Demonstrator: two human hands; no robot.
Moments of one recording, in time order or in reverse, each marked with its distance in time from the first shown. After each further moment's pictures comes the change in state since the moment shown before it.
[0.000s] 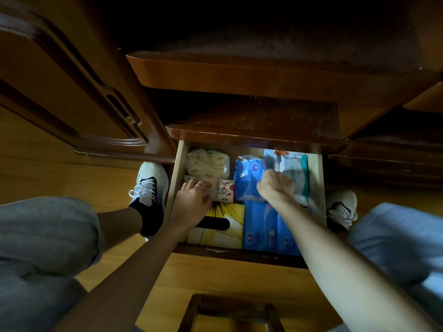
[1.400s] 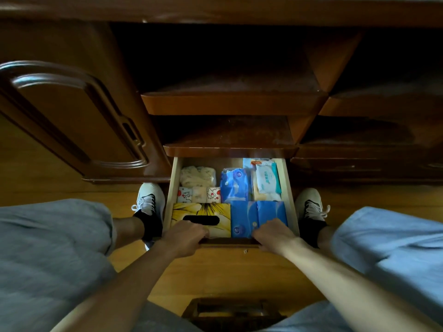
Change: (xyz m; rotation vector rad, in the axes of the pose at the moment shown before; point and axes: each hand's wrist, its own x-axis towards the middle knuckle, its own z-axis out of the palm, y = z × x) left_hand -0.097 0.022 -0.029 0.569 -0.391 0.483; right_hand -0.165 0.103 -0.005 -0.654 -0.140 -0.798
